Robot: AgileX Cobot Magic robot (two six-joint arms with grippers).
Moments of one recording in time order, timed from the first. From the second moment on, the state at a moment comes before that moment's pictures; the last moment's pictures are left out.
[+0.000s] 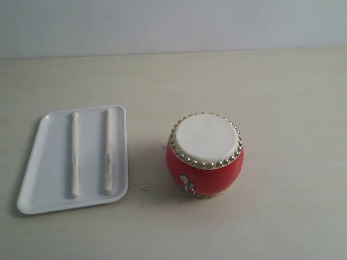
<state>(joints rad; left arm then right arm) -0.11 0.06 -0.38 -0.60 0.60 0.41 0.81 0.38 -0.52 -0.17 0.60 0.23</state>
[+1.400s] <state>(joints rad) -0.06 0.02 0.00 -0.13 0.09 -0.02 0.81 0.34 -0.44 -0.02 0.59 0.24</state>
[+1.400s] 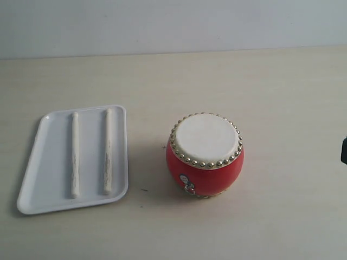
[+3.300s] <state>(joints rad) -0.06 0.02 0.00 -0.14 0.09 -0.02 0.20 0.28 -0.28 -0.05 0.17 0.11</state>
